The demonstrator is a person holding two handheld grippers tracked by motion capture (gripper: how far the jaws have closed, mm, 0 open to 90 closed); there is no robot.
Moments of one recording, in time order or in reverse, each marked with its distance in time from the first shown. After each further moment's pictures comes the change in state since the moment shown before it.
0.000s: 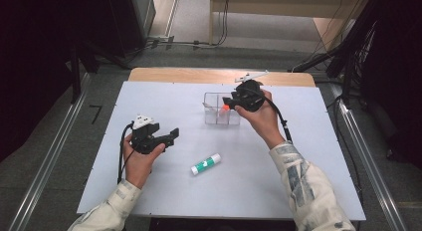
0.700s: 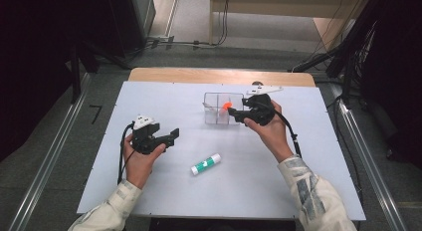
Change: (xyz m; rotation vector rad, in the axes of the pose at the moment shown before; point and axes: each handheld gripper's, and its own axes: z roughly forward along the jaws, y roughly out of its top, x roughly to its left) left arm -0.001 0.000 0.001 0.005 0.005 0.010; right arm -0.005 -0.044 -0.014 -0.089 0.017 0.019
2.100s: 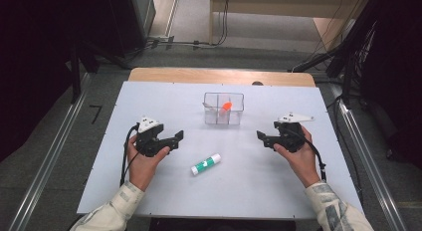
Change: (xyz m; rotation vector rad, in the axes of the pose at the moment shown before) left arm -0.014 -0.003 0.000 -0.012 -0.021 0.039; right arm -0.041 -0.091 -0.045 0.049 -0.115 0.064
